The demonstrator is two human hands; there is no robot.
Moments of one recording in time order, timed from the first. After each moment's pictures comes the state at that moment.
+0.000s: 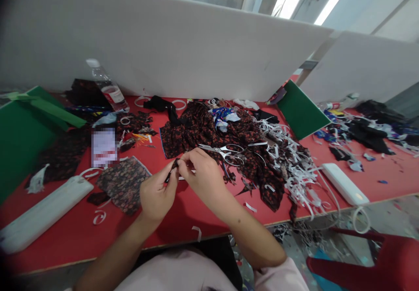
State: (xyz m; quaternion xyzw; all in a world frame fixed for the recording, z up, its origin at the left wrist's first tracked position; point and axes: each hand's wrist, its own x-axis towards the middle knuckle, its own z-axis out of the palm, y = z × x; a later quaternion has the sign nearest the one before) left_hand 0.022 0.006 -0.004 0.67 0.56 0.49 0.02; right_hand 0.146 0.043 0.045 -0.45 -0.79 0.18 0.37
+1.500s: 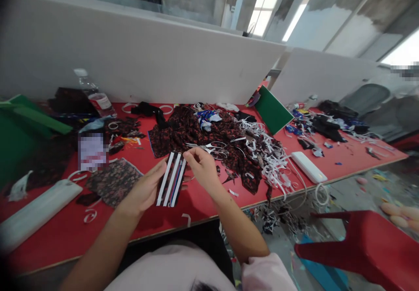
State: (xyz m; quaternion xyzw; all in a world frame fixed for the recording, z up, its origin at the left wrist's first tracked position) left_hand 0.022 -0.006 0.008 0.31 0.29 0.46 0.78; right_hand 0.177 0.031 0.017 -0.48 -0.65 0.35 0.47
